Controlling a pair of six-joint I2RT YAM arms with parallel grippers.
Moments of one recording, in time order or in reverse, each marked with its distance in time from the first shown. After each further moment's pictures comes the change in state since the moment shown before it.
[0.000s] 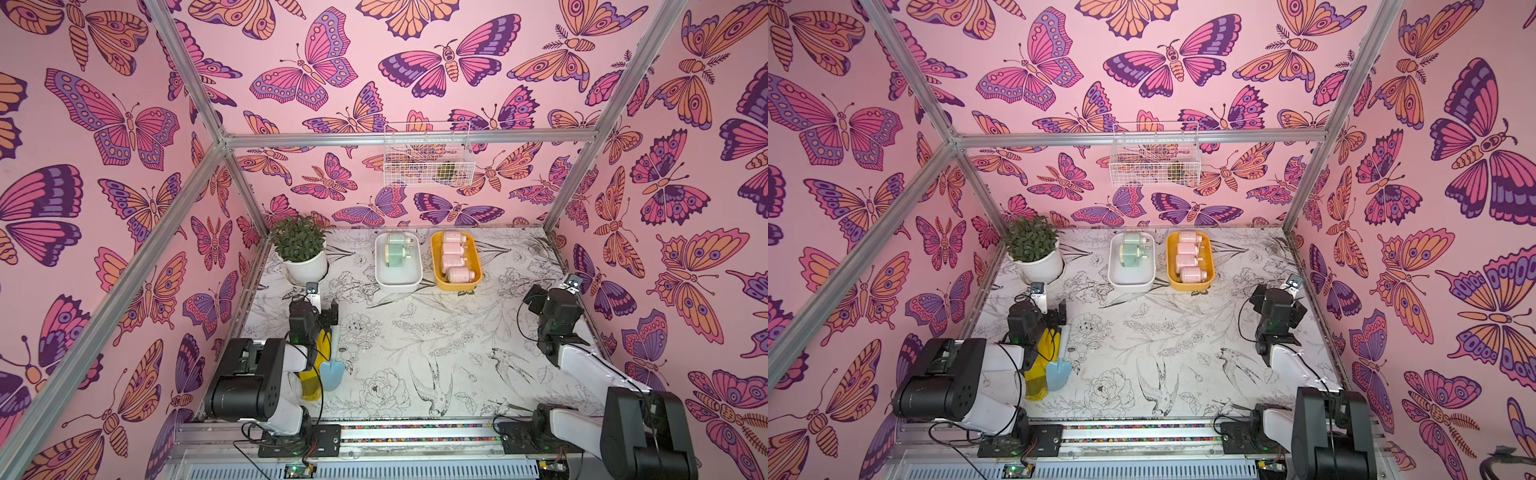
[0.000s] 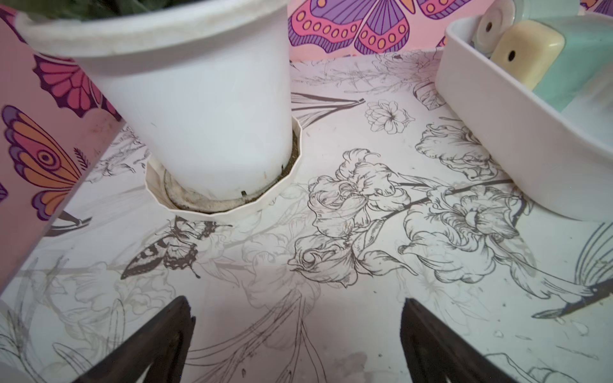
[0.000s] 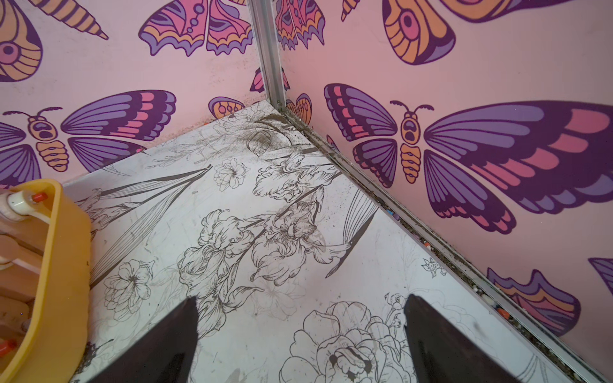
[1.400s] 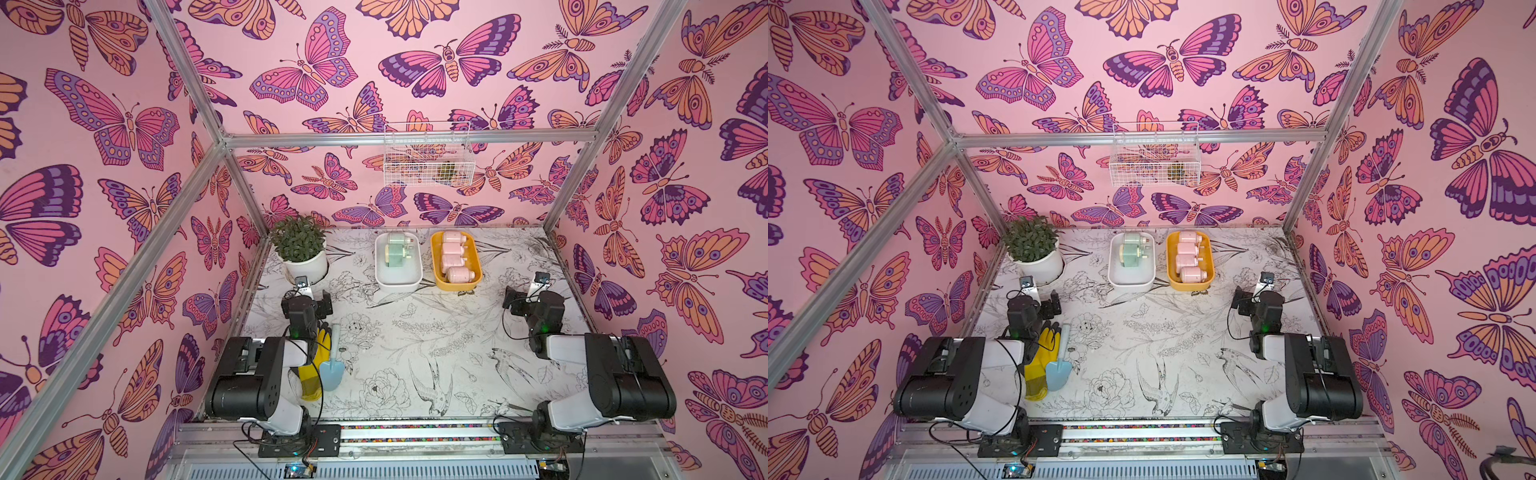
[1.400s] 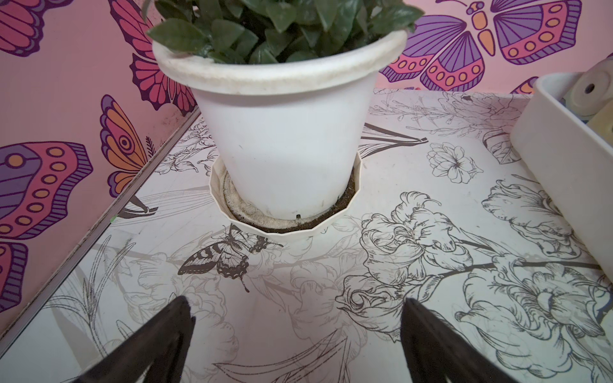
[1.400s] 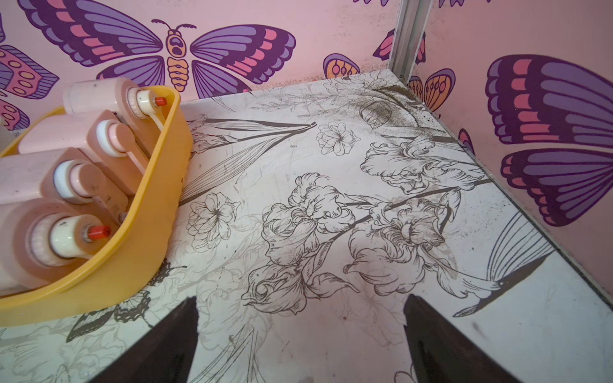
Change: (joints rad) left arm 0.001 0.004 0.043 -0.001 -0.179 -0.100; right arm 0.000 0.327 -0.036 0.386 -0.377 -0.190
